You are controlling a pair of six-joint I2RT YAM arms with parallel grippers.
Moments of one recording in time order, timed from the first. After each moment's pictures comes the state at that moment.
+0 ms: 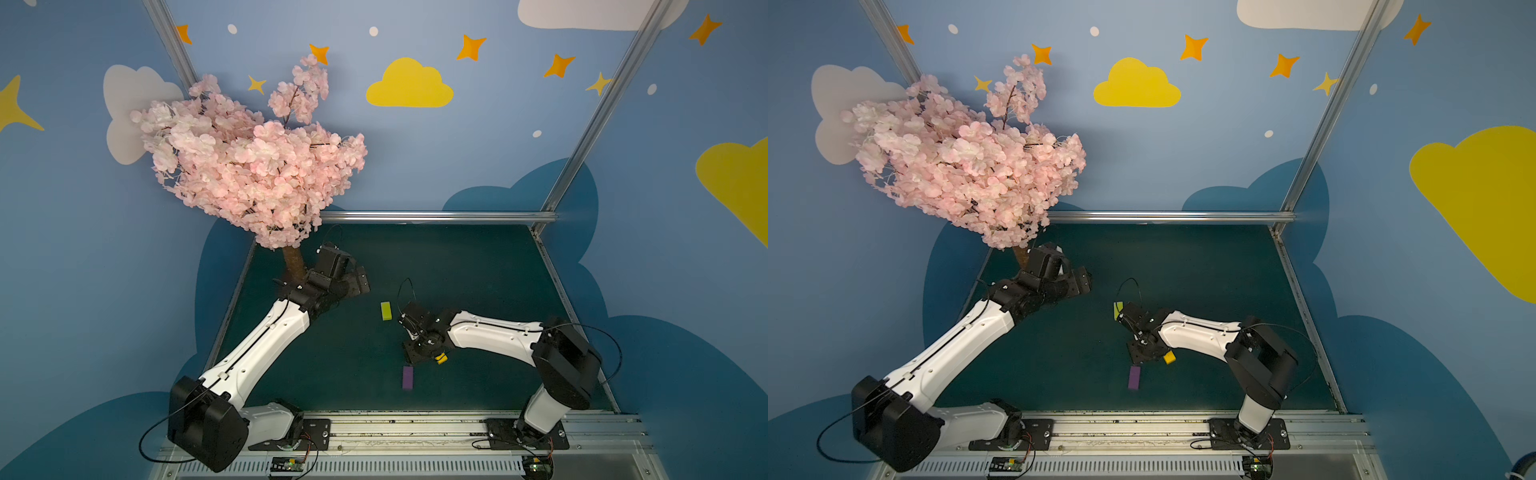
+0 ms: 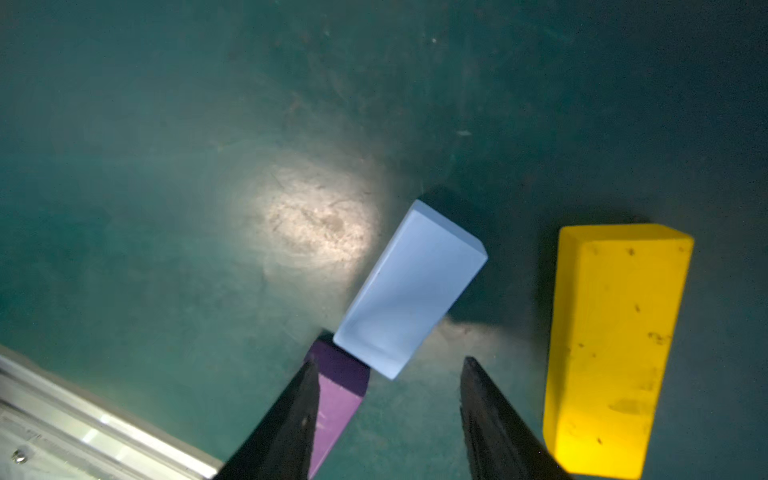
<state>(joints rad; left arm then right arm) -0.44 1.27 1.12 -0.63 -0.10 -0.66 1.00 1.73 1.07 -0.70 -0.05 0.57</state>
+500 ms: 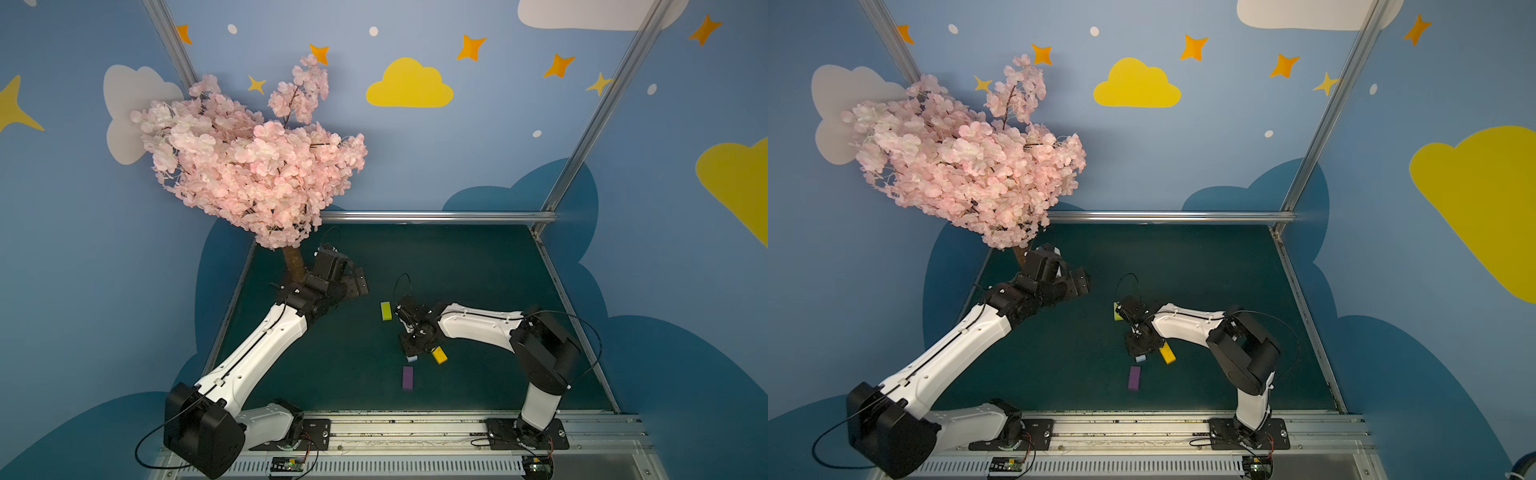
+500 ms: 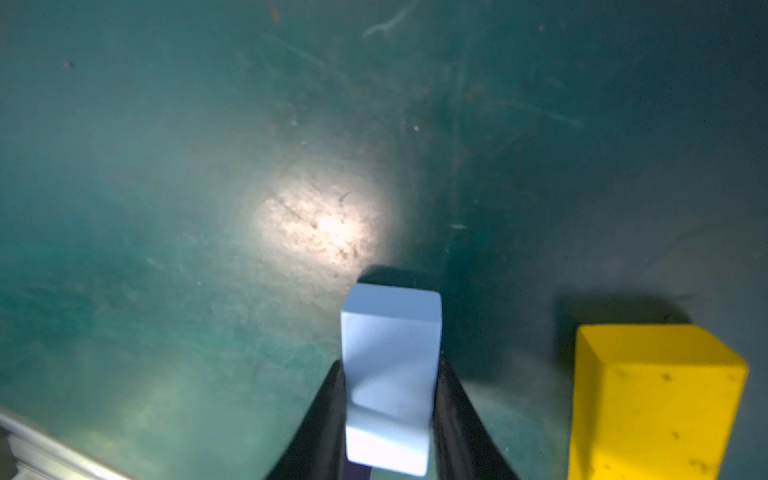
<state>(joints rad) -0.44 1.24 1.08 -0.62 -0.10 -0.66 0.95 1.83 1.15 -0.66 -0.09 0.58</state>
